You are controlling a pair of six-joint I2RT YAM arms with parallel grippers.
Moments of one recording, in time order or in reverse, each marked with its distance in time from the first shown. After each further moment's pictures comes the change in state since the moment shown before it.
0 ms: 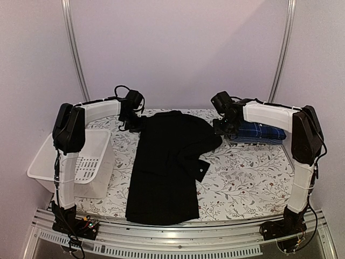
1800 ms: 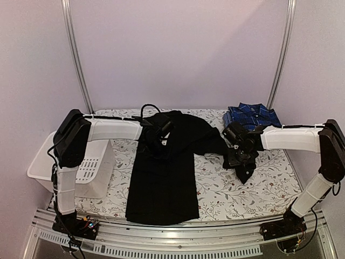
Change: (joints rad) left arm -0.383 -0.144 -0.287 0.023 -0.057 -0.140; right arm 0.107 -0.345 -0.560 0.005 0.061 0.232
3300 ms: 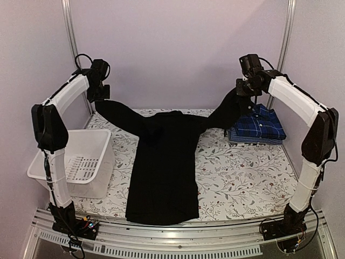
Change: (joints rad) left arm 0.604 -0.005 0.608 -0.306 -0.349 0.233; right arm -0.263 0.237 0.868 -0.058 0.080 -0.371
